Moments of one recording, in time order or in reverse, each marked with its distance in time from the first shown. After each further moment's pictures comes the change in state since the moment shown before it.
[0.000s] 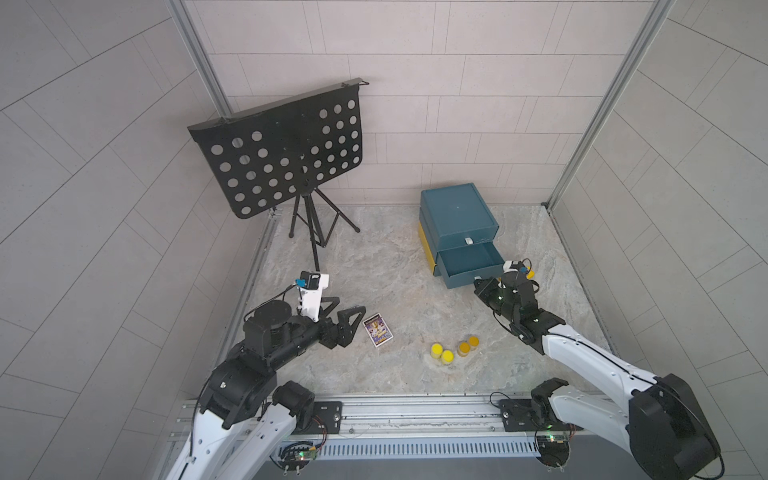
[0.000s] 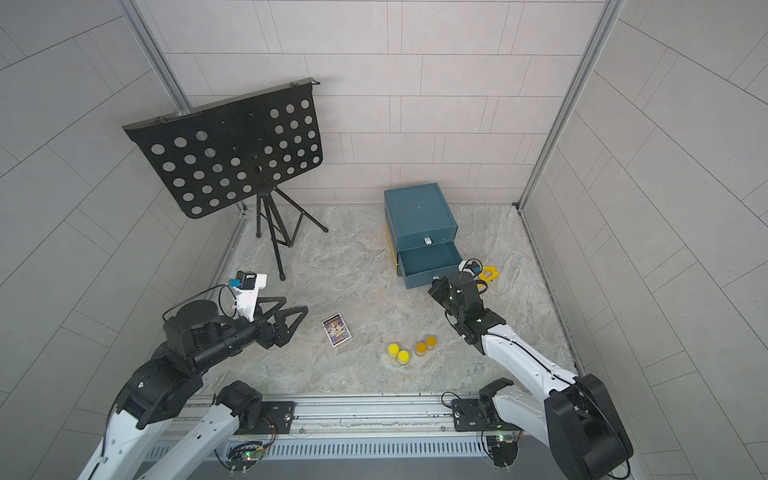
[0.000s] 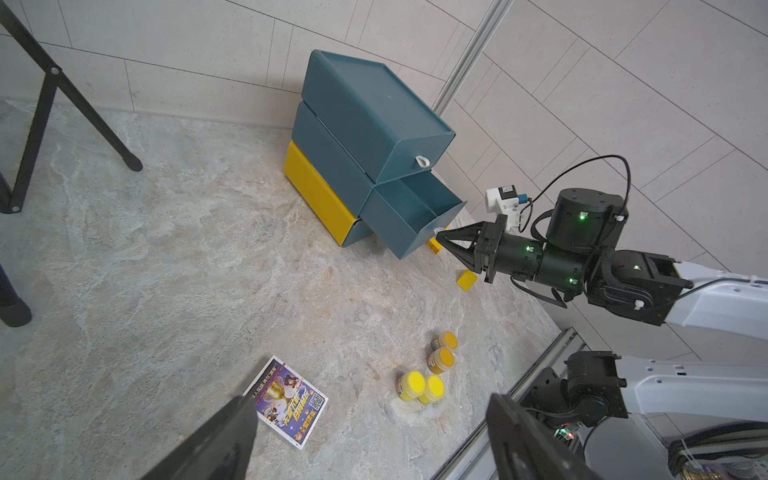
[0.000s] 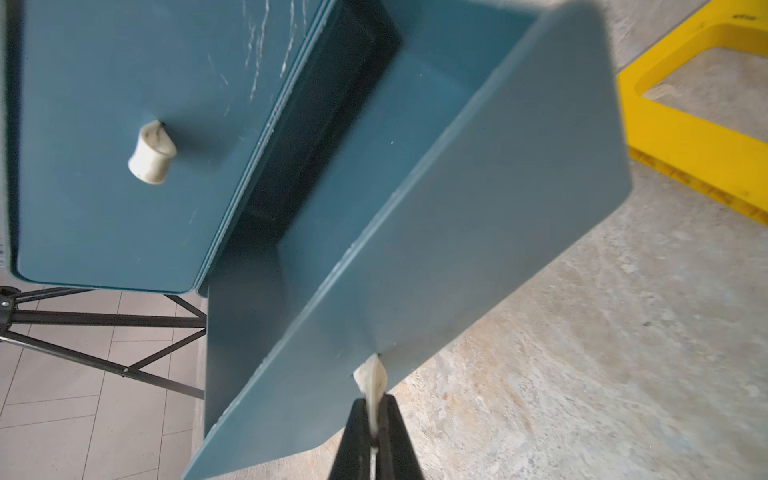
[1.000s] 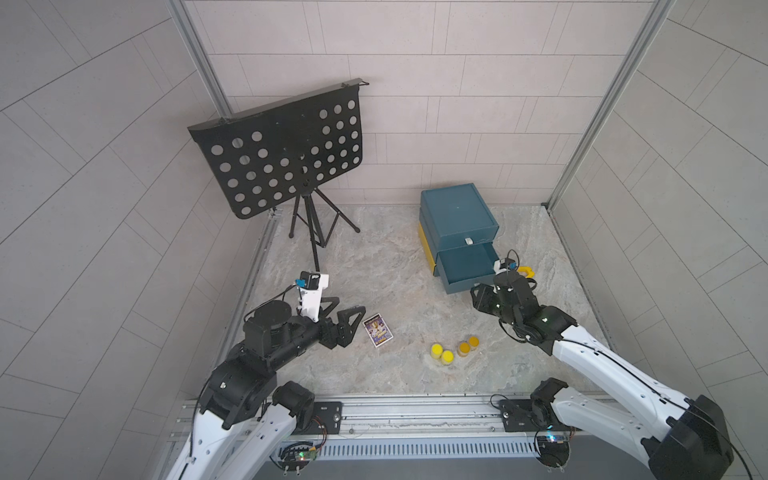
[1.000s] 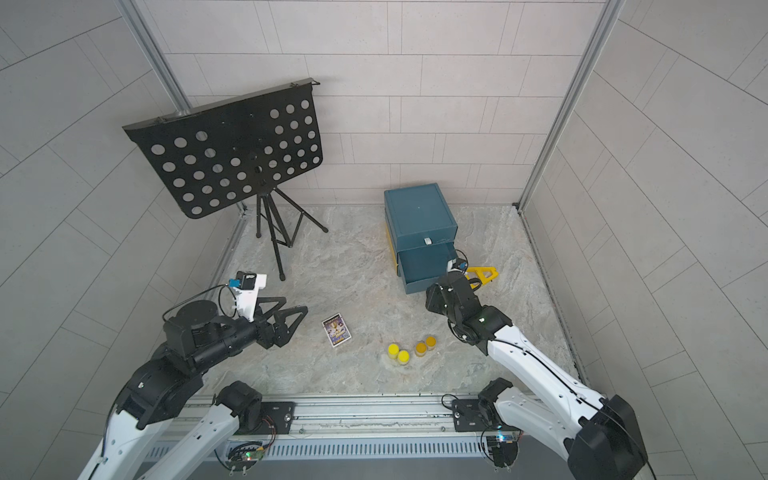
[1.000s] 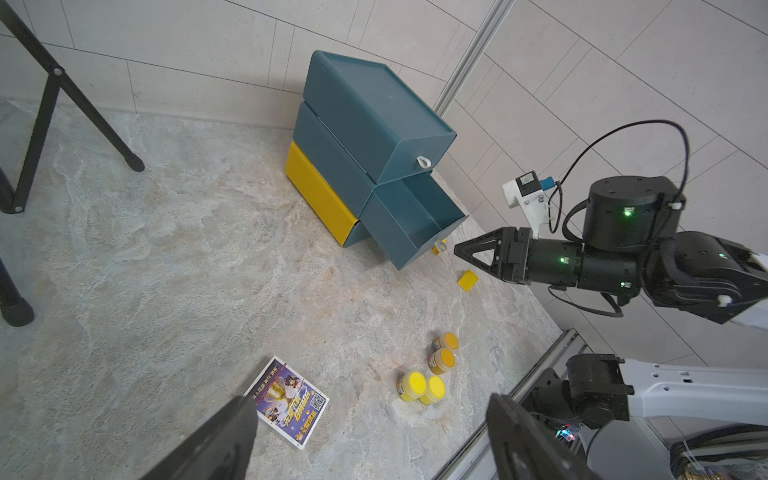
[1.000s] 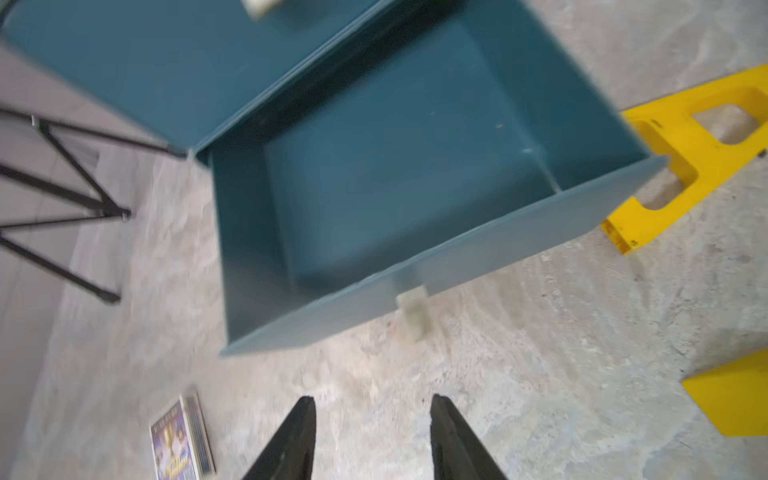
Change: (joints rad) left arm 0.000 0.000 0.000 0.000 -0.004 0.000; right arm 0.225 -0.091 0.210 -0.512 0.164 -0.343
